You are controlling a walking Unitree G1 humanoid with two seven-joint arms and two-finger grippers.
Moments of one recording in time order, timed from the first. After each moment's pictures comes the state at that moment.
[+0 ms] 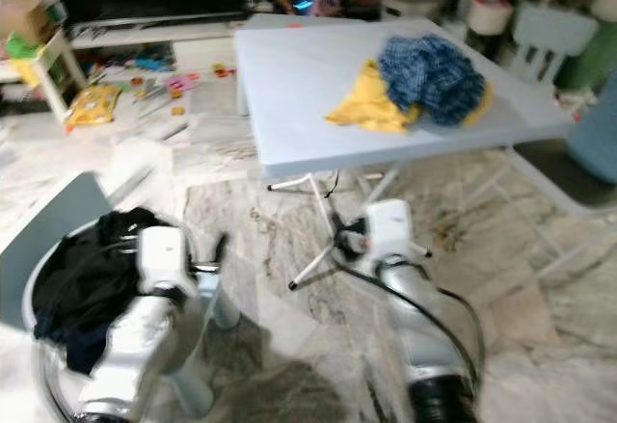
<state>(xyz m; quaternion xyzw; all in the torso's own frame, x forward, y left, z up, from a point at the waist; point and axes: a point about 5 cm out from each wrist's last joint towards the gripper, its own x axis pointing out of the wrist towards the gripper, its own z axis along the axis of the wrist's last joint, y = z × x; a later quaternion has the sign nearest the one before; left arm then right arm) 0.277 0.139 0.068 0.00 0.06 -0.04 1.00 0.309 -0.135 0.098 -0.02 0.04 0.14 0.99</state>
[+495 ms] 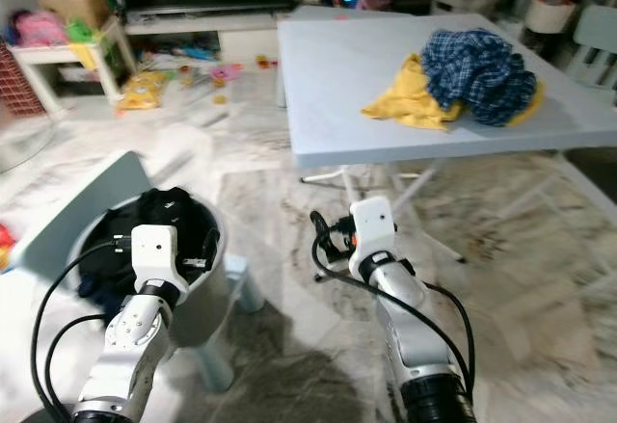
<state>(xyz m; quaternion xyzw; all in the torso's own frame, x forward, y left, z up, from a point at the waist) 0.278 0.138 0.071 -0.01 0.05 -0.04 1.00 0.306 -0.132 0.098 -0.03 0.04 0.16 0.98</state>
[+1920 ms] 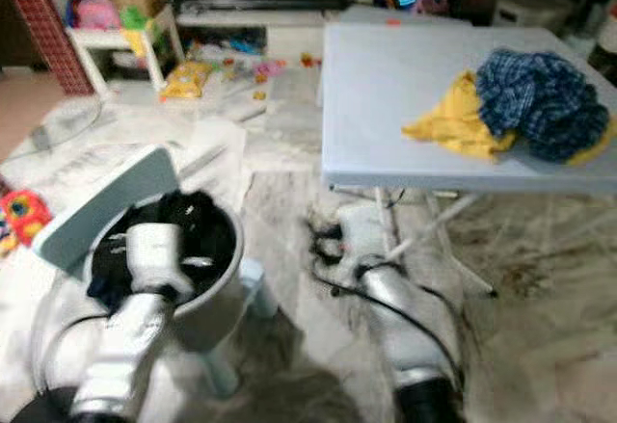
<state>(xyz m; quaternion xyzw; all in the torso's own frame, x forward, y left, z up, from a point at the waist) 0.278 0.144 0.071 -0.03 0.05 -0.03 1.00 0.301 -0.116 0.098 -0.04 0.03 0.20 0.98</state>
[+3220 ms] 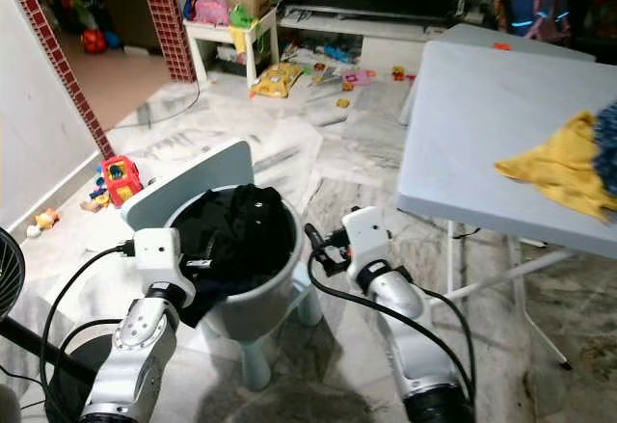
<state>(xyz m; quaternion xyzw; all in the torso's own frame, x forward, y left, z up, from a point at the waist) 0.276 0.138 0.066 -0.05 0.06 -0.02 1.00 0.296 -0.122 0.092 -0.05 0.04 0.21 0.98</state>
